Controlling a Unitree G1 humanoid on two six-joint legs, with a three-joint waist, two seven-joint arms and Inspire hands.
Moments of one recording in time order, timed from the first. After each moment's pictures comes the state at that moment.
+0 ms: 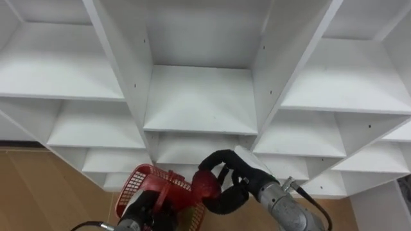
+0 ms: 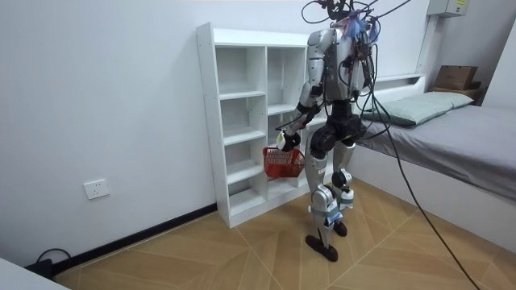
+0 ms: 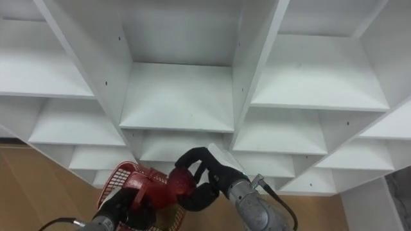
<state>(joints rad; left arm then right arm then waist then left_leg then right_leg) -0.06 0.17 -0.24 0.92 0.07 -0.07 0.01 0.00 -0.26 0.46 0.35 -0.40 -0.11 0.08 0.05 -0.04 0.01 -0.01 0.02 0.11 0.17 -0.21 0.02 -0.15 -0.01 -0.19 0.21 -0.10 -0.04</state>
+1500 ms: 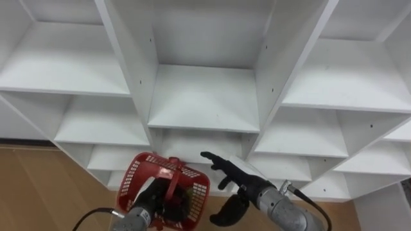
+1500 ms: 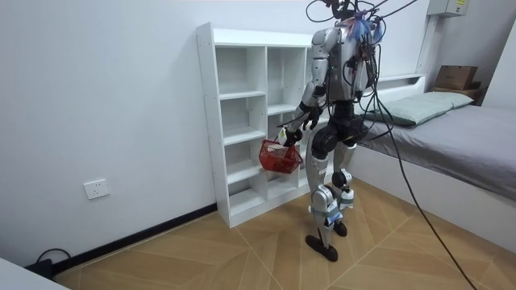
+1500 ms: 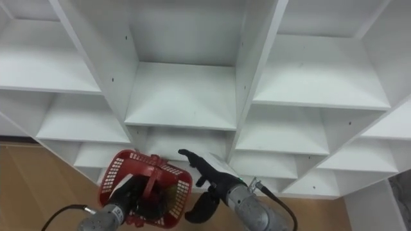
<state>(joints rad) -0.07 0.14 -0.26 0.86 0.07 -0.07 -0.04 0.02 -0.26 0.46 0.35 -0.40 -0.07 0.18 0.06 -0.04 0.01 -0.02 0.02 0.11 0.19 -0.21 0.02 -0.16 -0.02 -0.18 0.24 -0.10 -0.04</state>
